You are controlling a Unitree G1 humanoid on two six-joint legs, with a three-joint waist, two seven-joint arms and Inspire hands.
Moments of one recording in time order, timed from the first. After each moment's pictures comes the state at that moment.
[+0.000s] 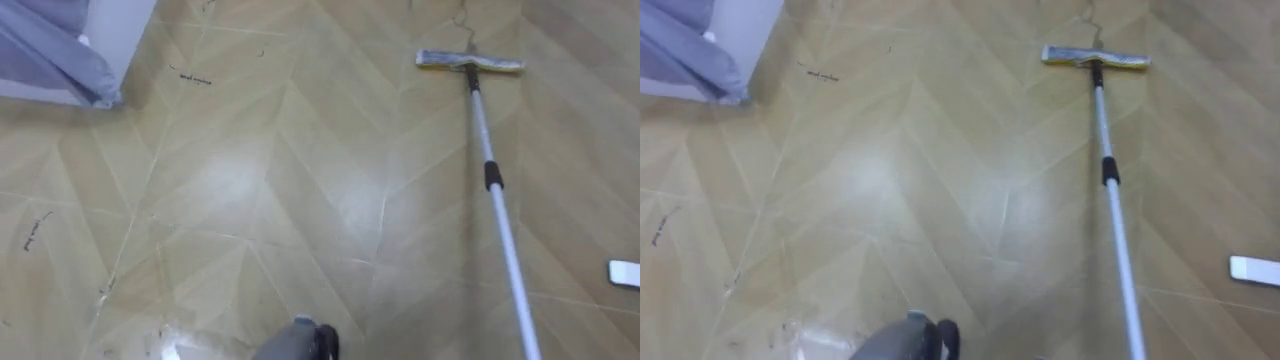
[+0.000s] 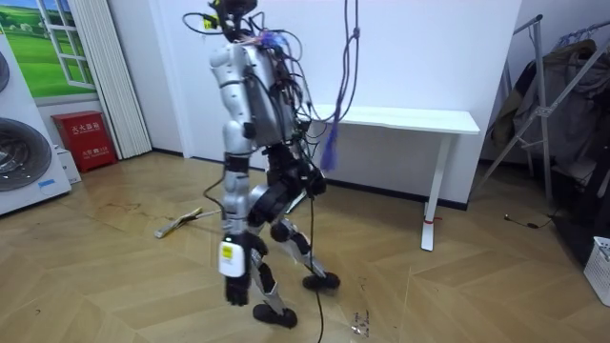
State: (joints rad) left arm 0.03 0.20 -0.09 1.16 0.12 0.18 0.07; right arm -0.02 -0.39 0.18 1.48 0.24 0.18 0.03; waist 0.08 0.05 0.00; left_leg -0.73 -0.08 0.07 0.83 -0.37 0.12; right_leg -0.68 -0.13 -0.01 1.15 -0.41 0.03
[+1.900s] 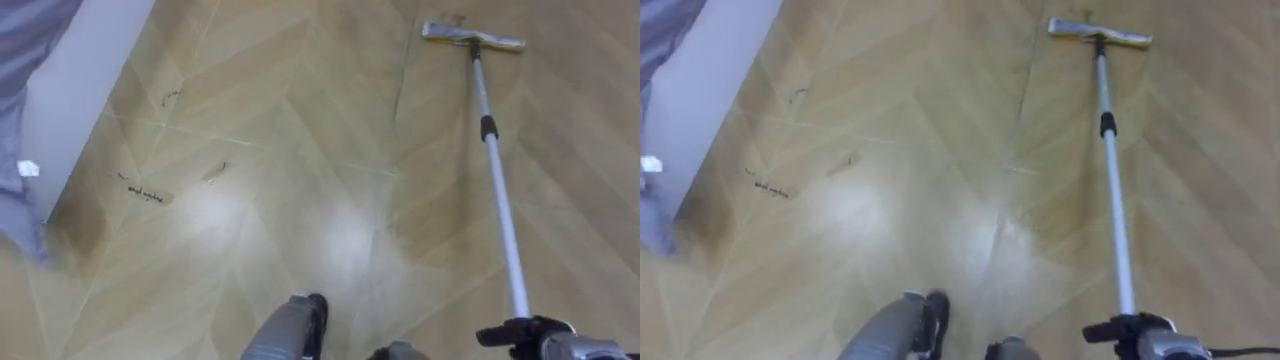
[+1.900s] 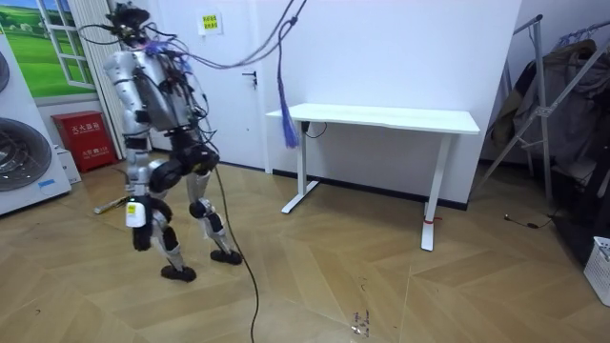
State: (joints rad) left arm 0.11 0.21 -0.12 1.06 0.03 0.20 0.12; right arm -0.28 -0.41 0.20 1.41 0.30 0.23 0.01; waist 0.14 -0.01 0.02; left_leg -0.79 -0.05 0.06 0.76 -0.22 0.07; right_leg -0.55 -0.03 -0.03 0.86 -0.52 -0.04
